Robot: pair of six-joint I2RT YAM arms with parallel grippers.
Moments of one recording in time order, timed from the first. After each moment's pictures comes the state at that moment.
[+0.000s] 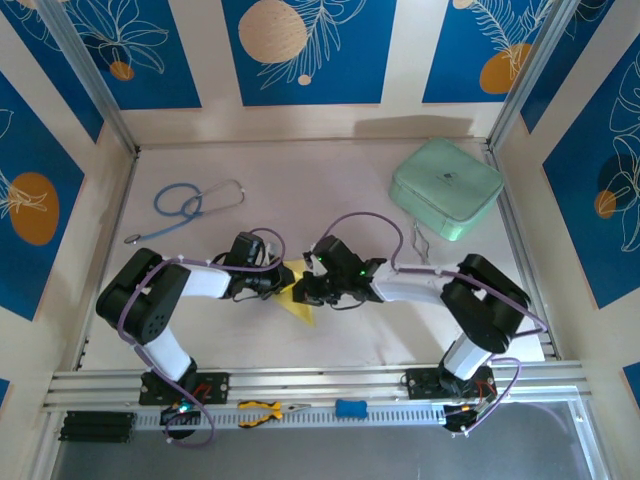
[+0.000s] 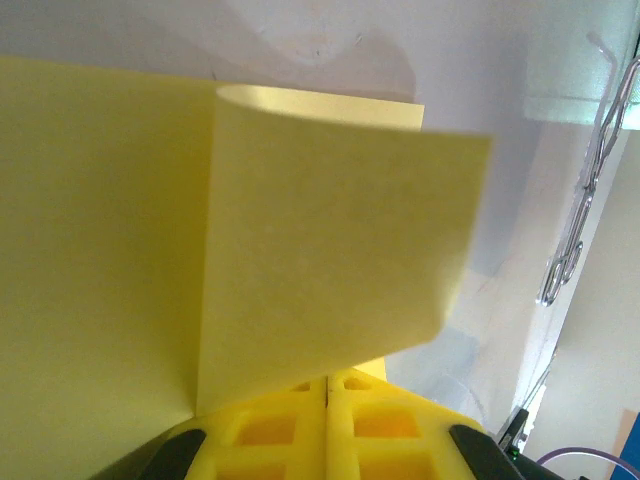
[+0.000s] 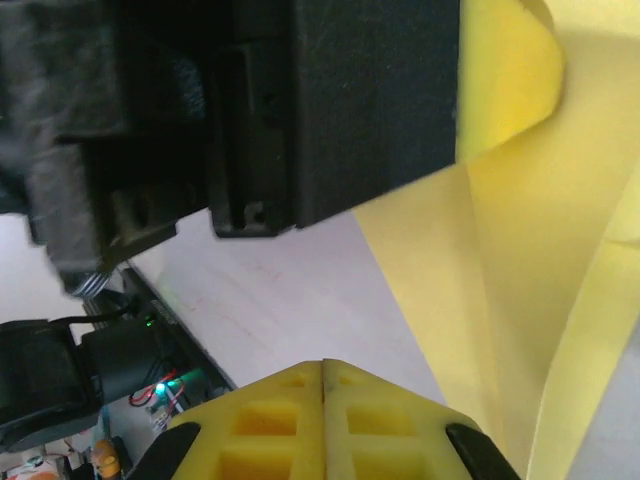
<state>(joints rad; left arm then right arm) -0.50 1.68 0.58 0.22 0.57 -0.97 0.90 1.65 0.84 -0.04 -0.45 0.94</state>
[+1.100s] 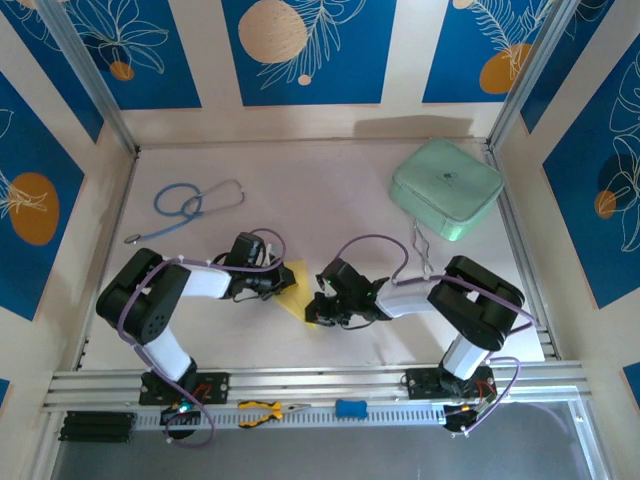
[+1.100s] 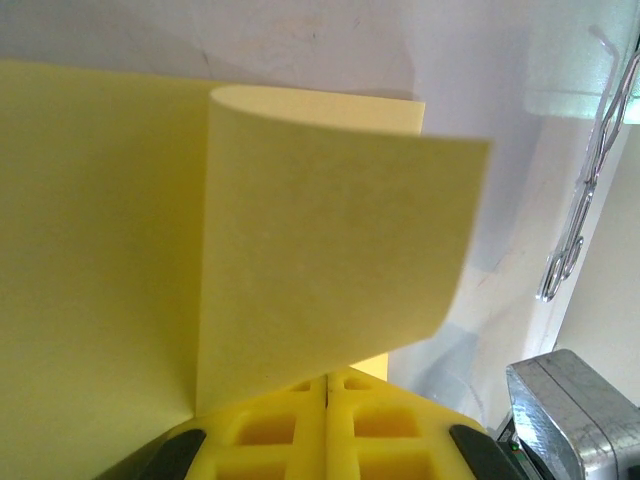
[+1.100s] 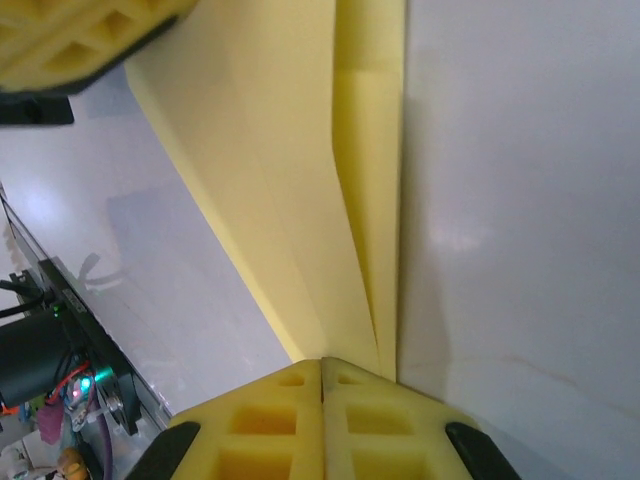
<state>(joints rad) -0.50 1.68 0.58 0.22 0.58 -0.97 0.93 1.65 0.60 0.15 -0.43 1.03</state>
